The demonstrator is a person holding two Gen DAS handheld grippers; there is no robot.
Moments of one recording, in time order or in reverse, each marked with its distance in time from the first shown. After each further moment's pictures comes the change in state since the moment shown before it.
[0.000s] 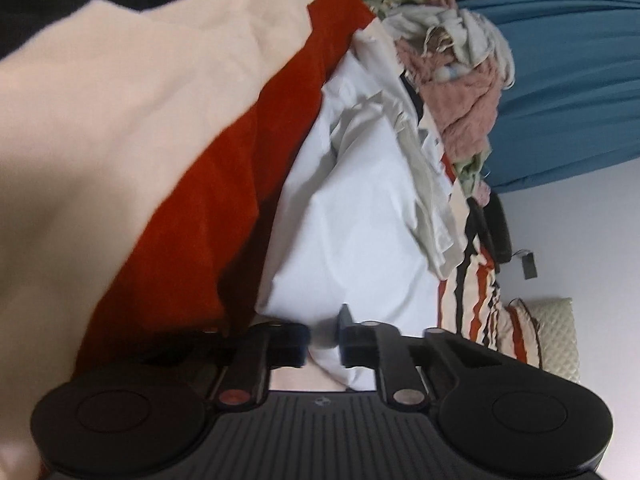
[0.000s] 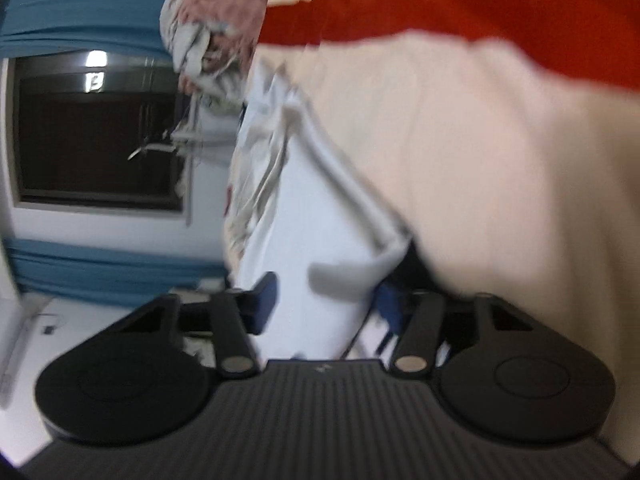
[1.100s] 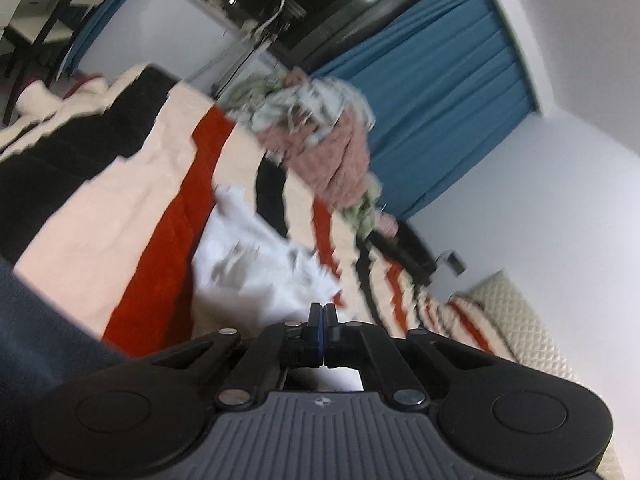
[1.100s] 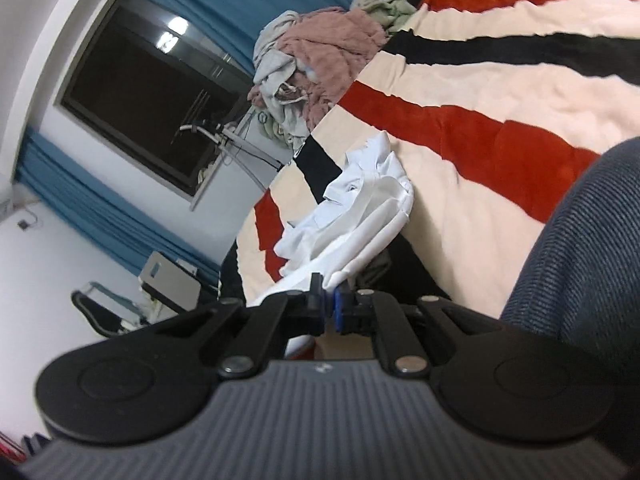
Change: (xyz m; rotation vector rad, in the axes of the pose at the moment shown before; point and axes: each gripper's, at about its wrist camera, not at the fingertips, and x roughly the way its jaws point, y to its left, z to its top) left arm -0.237 -0.053 -0.163 0.384 -0.324 -0.178; right arm -0.210 0.036 -0.085 -0.360 -0.164 0.037
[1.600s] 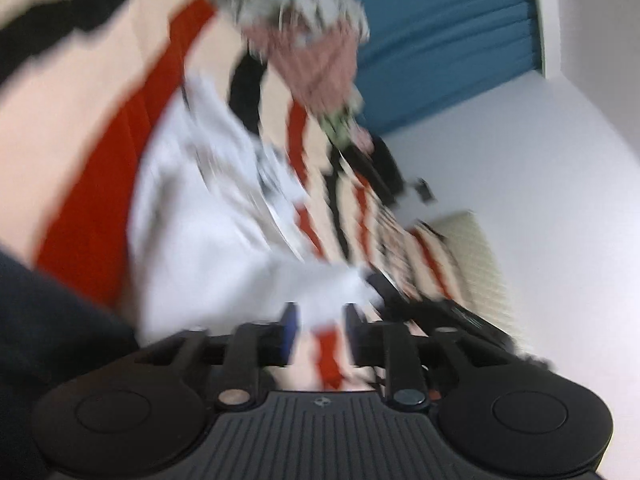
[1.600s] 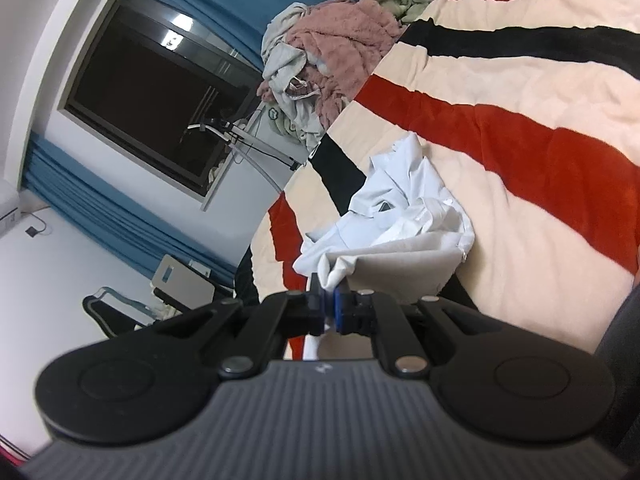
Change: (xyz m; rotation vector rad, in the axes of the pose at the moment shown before) left arm 0.068 0.023 -0.013 -0.271 0.415 -0.188; right arm 0.045 0.016 0.025 0.006 0.035 0.027
